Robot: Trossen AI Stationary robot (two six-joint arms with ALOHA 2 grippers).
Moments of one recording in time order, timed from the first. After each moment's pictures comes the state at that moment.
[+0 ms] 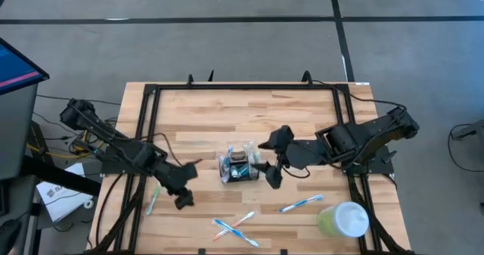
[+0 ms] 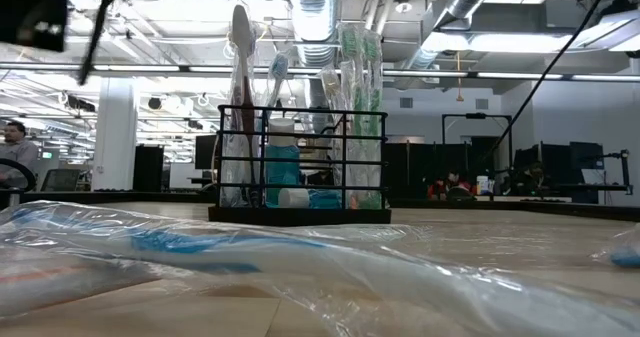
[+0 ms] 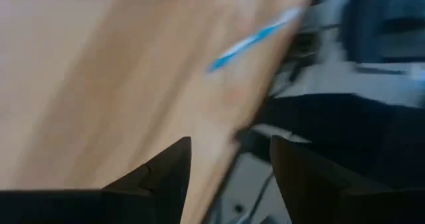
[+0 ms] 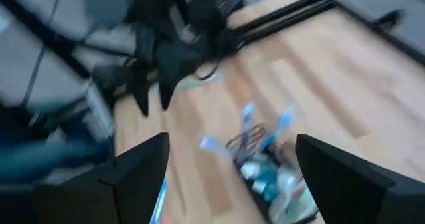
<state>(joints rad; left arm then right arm) -0.52 1.19 0.85 -0.55 0.15 -1.21 0.40 1.54 1.69 -0.77 0.46 0.62</state>
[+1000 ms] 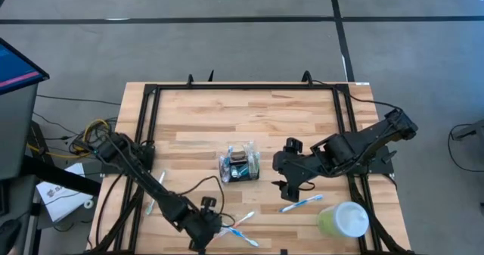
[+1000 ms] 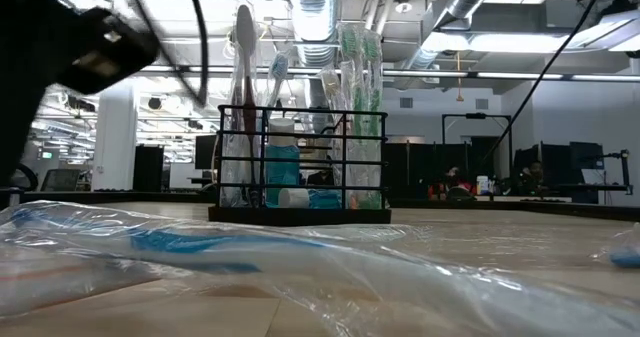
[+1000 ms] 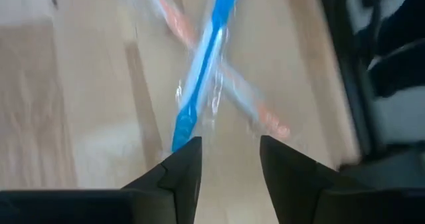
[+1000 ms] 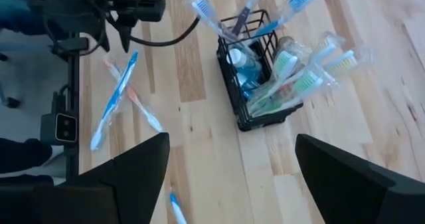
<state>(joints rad) -0.73 1.88 1.19 -0.41 -0.20 -0.50 0.46 1.57 1.66 -1.09 0.31 0.52</state>
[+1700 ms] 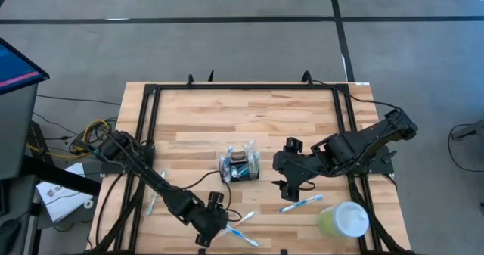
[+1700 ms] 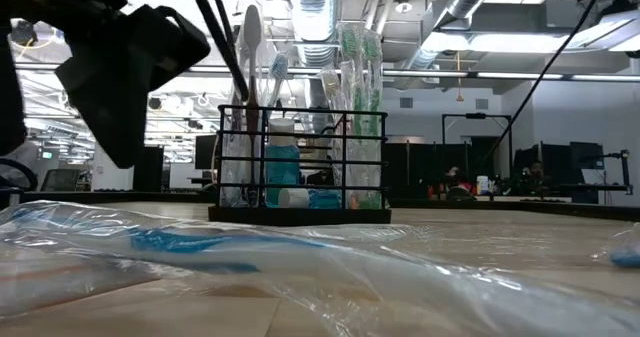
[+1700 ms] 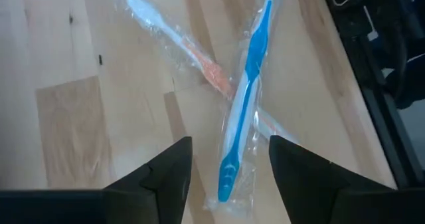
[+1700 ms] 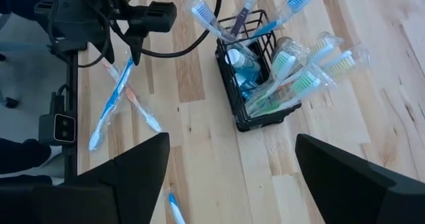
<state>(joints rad) -0.67 1.87 1.19 -0.36 -0.22 -0.37 0.46 1.57 1.66 -1.10 0.32 0.52</state>
